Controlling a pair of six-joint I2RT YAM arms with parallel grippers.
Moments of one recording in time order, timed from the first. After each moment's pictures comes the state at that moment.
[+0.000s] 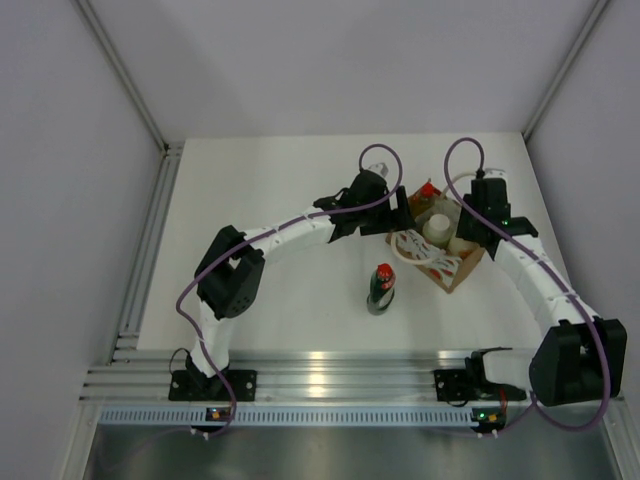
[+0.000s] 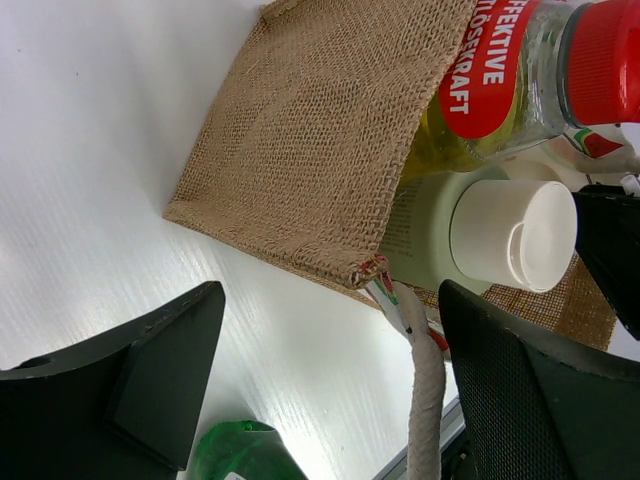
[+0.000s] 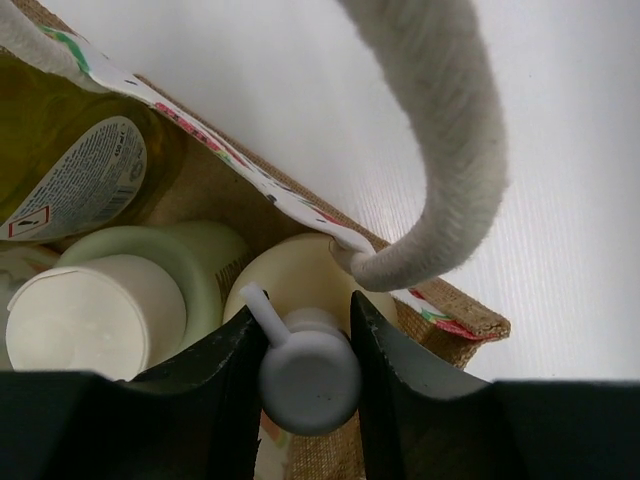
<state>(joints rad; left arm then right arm) -0.83 2.03 1.63 -0.21 0.09 -0.80 0.12 1.25 0.97 -0.54 0.27 0.22</state>
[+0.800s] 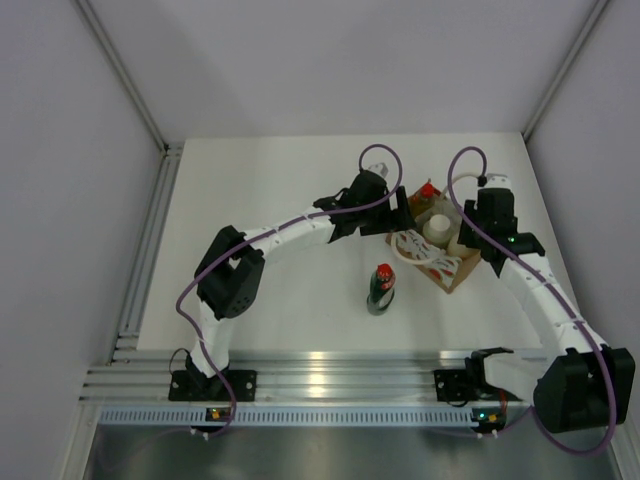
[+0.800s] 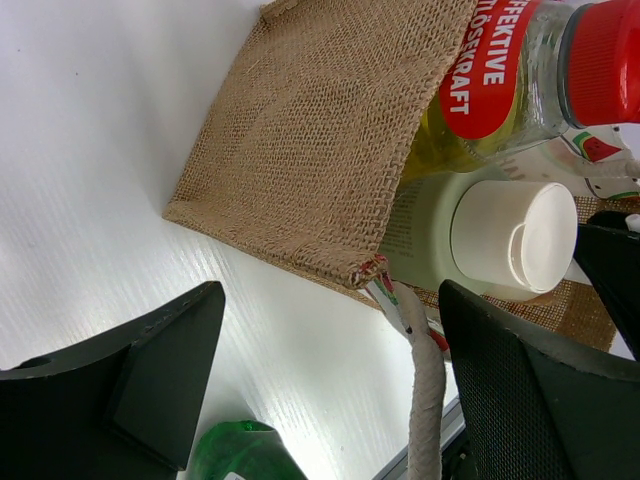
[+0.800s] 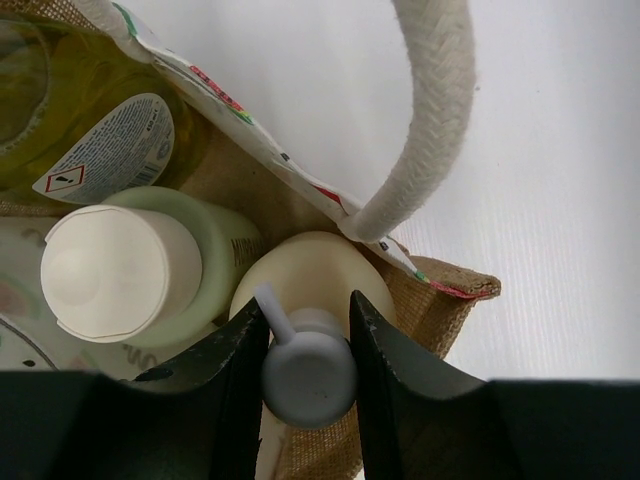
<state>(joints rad) -0.83 2.03 1.63 -0.21 0.09 -0.80 0.12 1.11 0.87 -0.48 0.23 0.18</state>
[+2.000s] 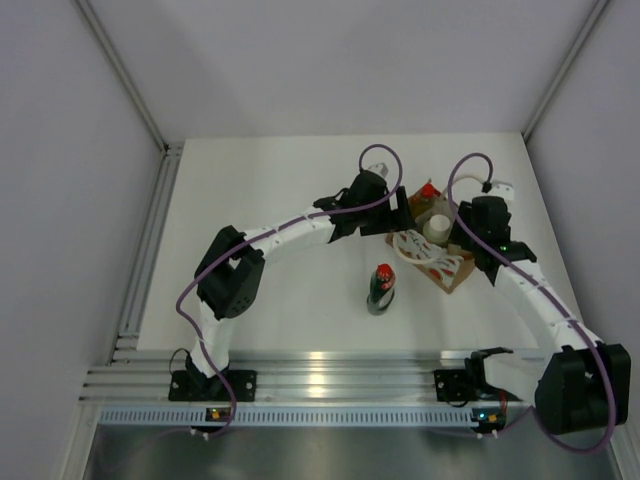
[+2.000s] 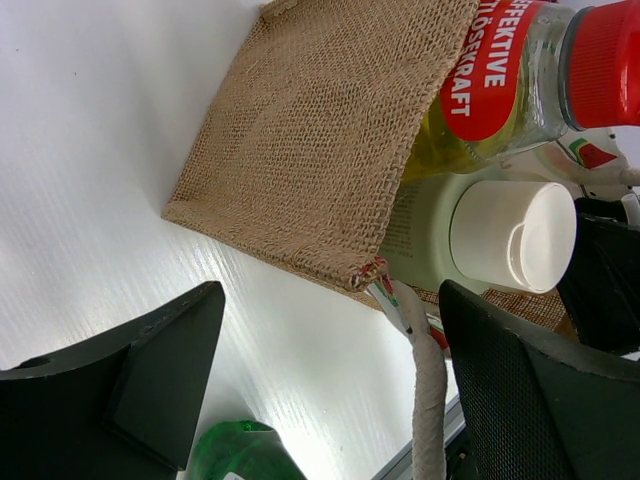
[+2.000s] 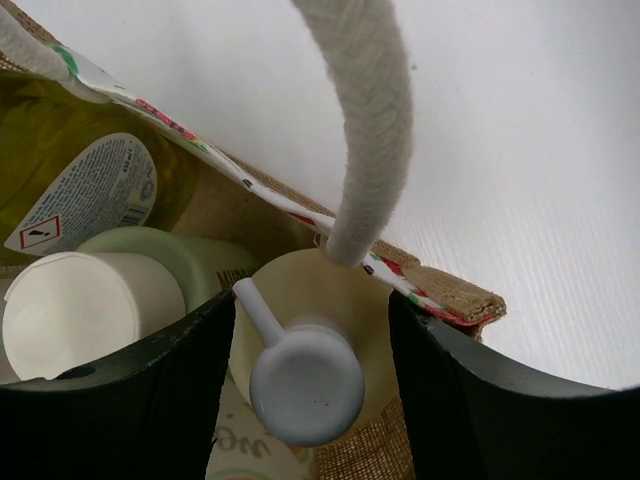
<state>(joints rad) -0.83 2.04 1.63 -0.21 0.09 -0.80 0.14 1.10 0.76 -0.33 0.31 0.31</state>
